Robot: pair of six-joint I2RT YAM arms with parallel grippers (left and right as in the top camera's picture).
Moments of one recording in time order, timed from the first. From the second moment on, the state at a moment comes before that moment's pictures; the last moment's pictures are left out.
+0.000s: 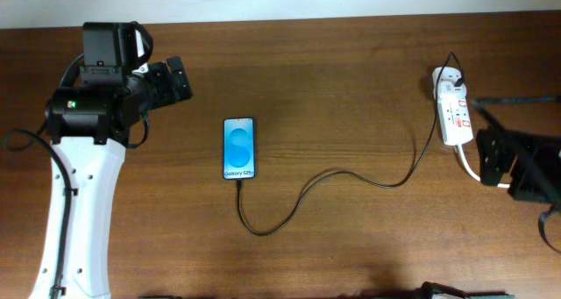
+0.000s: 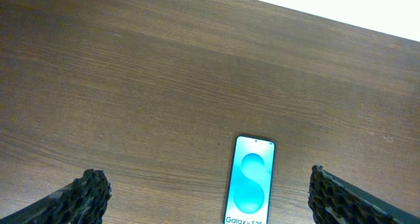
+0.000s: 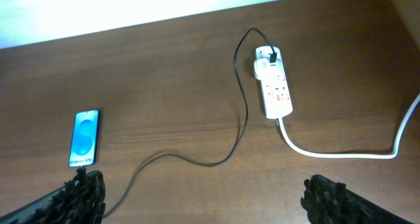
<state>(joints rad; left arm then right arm) -0.06 1.51 1.68 -1.04 -0.06 -0.28 -0.28 1.20 2.12 -1.68 -0.23 -0.03</state>
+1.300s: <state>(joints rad) -0.06 1.51 1.68 -1.04 -0.06 -0.28 -0.04 0.01 0.02 -0.05 -0.29 -0.13</state>
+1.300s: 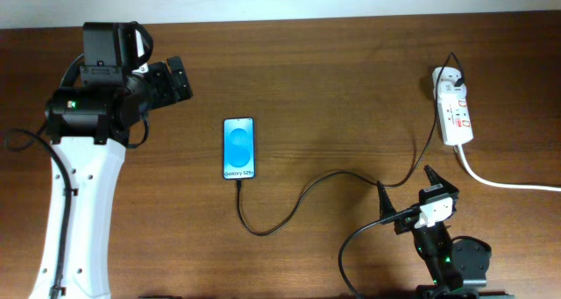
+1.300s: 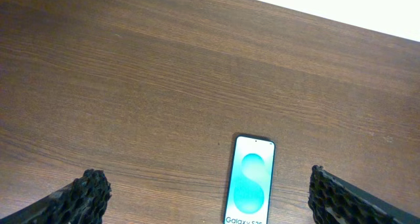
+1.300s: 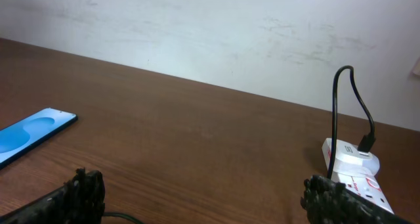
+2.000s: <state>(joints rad) -0.06 1.01 1.10 -0.50 -0.06 -0.20 -0.04 0.01 0.01 -0.05 -0.30 -0.13</state>
